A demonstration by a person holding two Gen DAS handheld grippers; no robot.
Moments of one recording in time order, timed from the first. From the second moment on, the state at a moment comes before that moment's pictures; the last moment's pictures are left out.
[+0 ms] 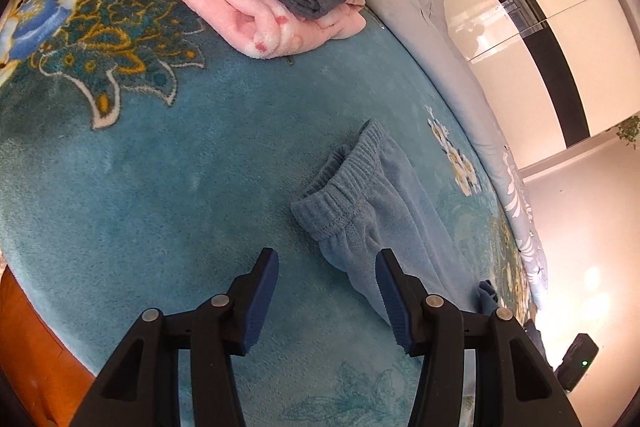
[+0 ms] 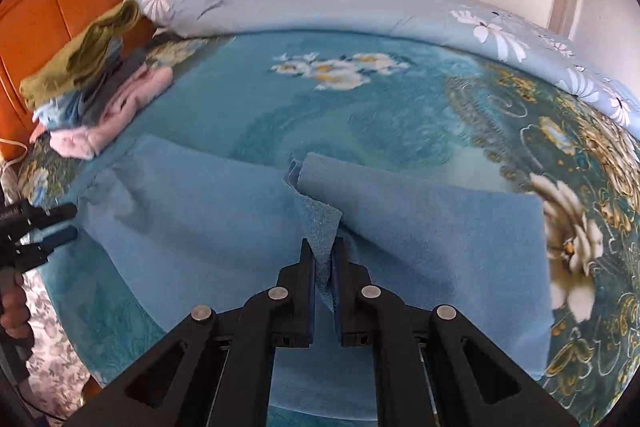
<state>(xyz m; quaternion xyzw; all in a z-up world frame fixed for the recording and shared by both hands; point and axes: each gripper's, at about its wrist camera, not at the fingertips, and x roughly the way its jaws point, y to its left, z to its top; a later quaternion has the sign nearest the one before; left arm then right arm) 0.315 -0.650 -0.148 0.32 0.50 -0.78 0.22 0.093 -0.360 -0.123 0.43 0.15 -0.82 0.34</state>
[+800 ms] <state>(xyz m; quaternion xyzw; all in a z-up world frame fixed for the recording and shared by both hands) 0.287 -0.664 -0.160 0.30 0.53 -0.76 0.23 0.085 -0.346 -0.118 0.44 0.05 -0.81 0.37</state>
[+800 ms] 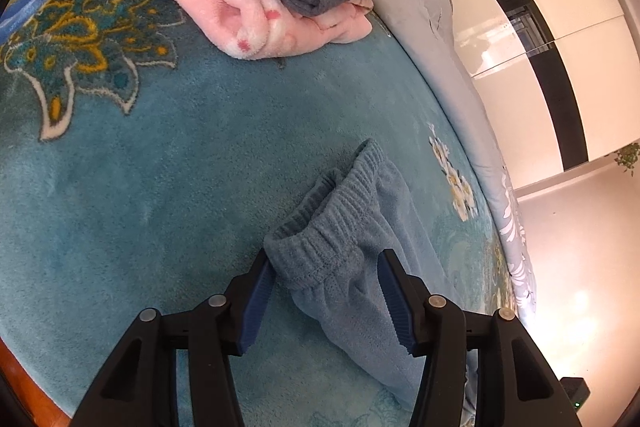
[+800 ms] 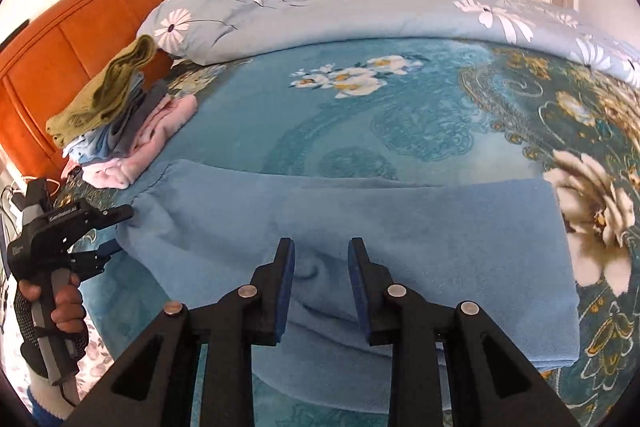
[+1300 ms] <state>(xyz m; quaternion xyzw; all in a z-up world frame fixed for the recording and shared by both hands) 0.282 -0.658 -0.159 0.31 0.50 -0.78 0.24 0.110 -0.377 -0.140 0.43 0.18 -0.80 0.39</state>
